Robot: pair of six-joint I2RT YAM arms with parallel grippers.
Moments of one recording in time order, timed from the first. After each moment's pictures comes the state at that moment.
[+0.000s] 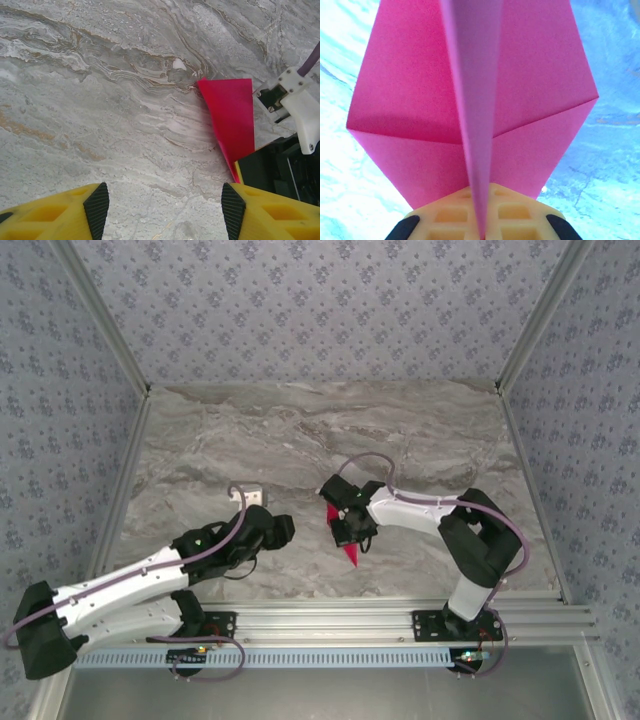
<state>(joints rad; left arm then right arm) -1.02 0.91 0.63 -0.49 -0.36 -0.95 0.84 1.71 1.03 -0.69 -0.02 0.53</state>
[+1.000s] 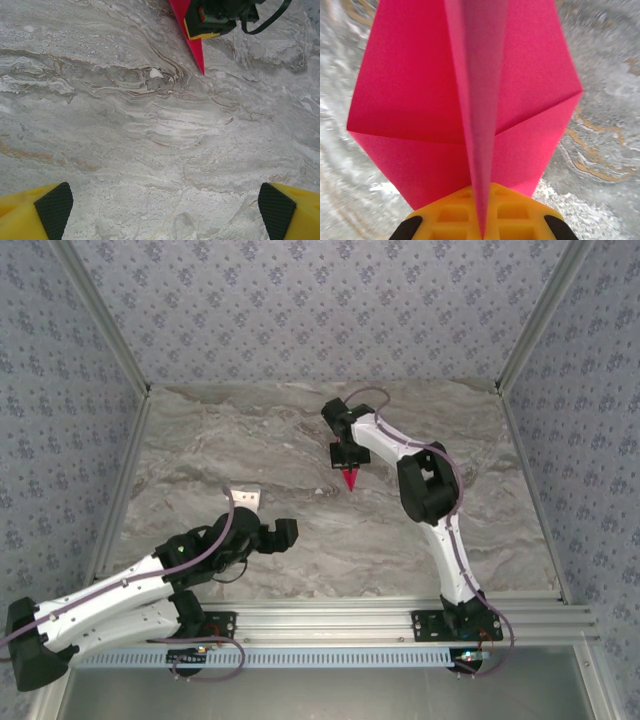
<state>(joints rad) -1.02 0.79 0.62 -0.51 -0.32 -0.78 0.53 2.34 1.96 -1.03 0.10 0.45</state>
